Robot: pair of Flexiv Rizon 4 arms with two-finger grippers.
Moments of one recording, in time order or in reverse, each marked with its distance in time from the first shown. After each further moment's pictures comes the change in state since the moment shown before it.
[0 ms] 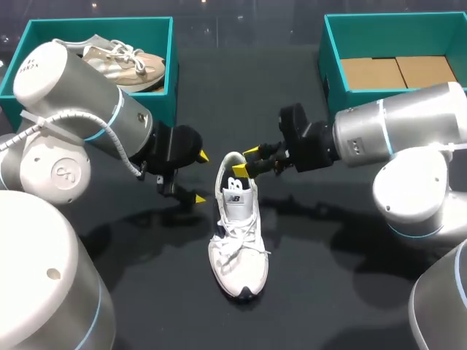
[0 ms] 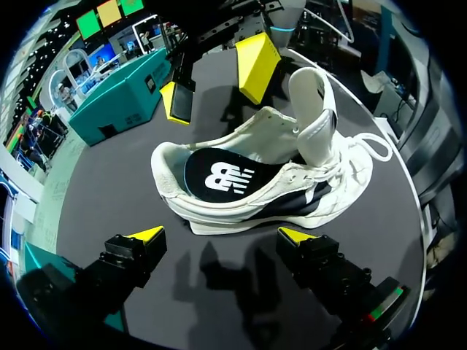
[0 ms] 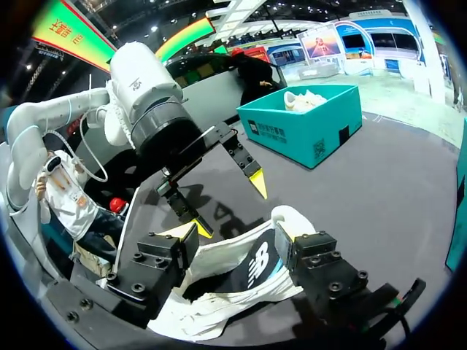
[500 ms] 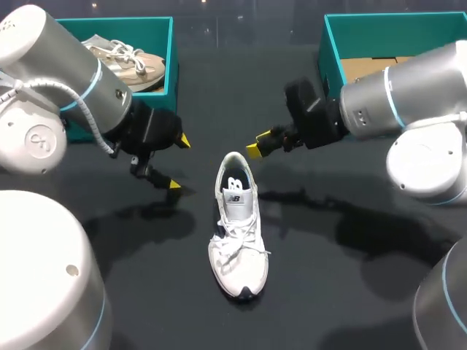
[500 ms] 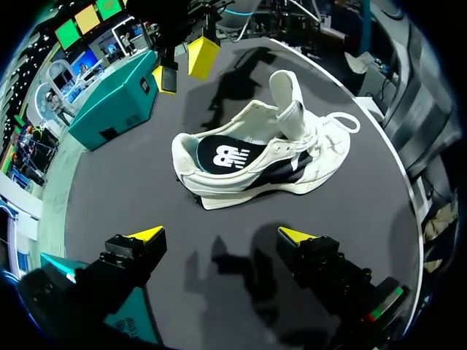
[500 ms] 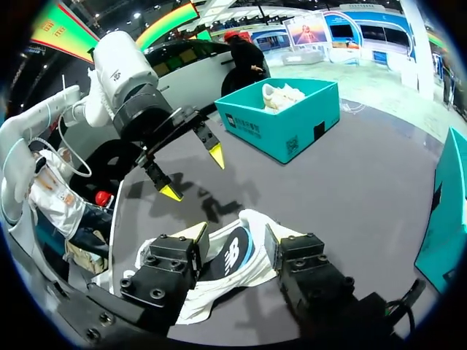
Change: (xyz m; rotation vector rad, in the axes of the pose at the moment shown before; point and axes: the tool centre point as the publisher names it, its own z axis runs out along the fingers) left arm -0.017 0.020 -0.050 -0.058 0.040 0.110; right arm -0.023 0.022 -0.031 0.115 -0.118 0.023
